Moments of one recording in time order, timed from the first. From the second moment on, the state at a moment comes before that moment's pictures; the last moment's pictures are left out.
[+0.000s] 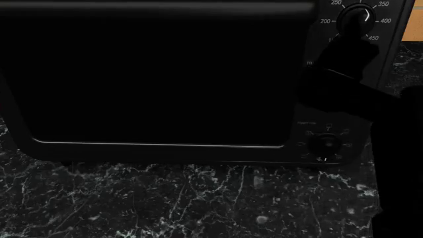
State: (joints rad) left arm -0.21 -1.33 0.57 1.04 -0.37 0.28 -1.42; right arm 0.87 0.37 0.36 -0.68 1.53 1.18 1.10
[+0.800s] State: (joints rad) left arm -0.23 -1.32 0.63 1.01 -0.34 0.28 -1.41; right arm 0.94 0.34 0.28 -0.51 1.57 1.16 1.18
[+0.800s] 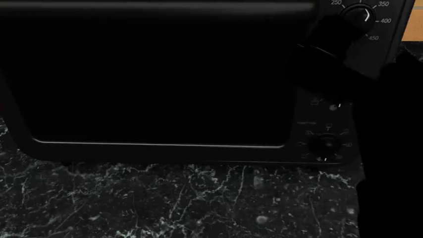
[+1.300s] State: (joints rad) left arm -0.76 -1.39 1.17 1.04 -0.35 0.28 -1.54; right arm 0.96 0.33 0.25 -0.44 1.47 1.12 1.10
